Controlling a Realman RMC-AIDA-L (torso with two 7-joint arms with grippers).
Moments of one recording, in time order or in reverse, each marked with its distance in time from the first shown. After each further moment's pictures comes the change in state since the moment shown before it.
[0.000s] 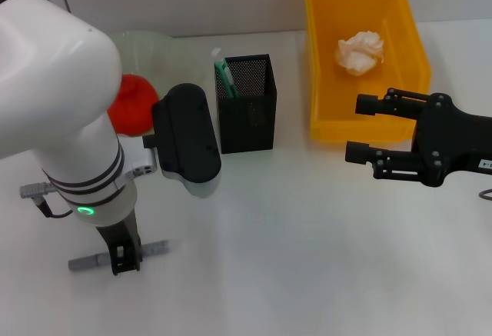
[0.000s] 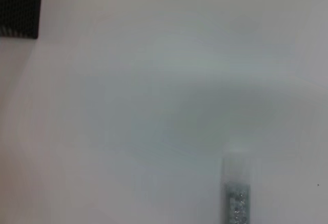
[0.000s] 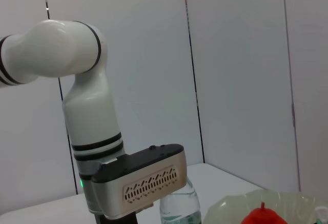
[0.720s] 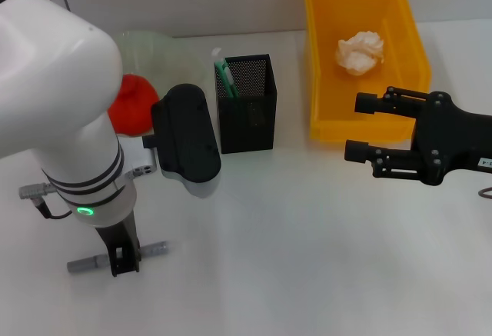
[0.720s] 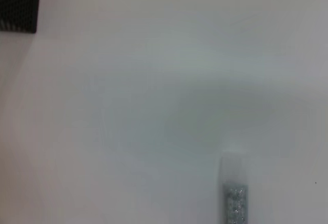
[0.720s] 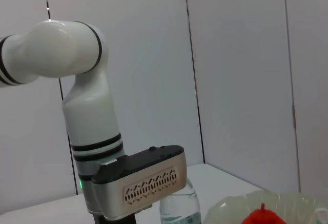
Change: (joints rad) left arm -0.003 0.000 0.000 -0.001 -0.001 0.009 -0.008; right arm 0.003 0.000 0.000 -0.003 0.000 0.000 0.002
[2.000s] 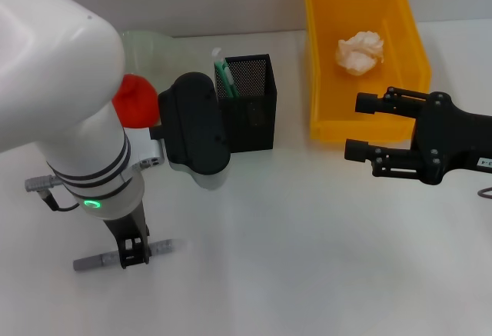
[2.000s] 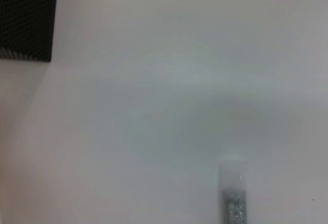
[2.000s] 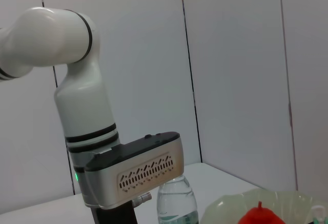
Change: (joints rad) left arm -0.001 0.000 -0.002 0.056 -0.004 0.014 -0.014; right arm -0.001 0.000 0.000 0.006 0.000 0.009 0.000
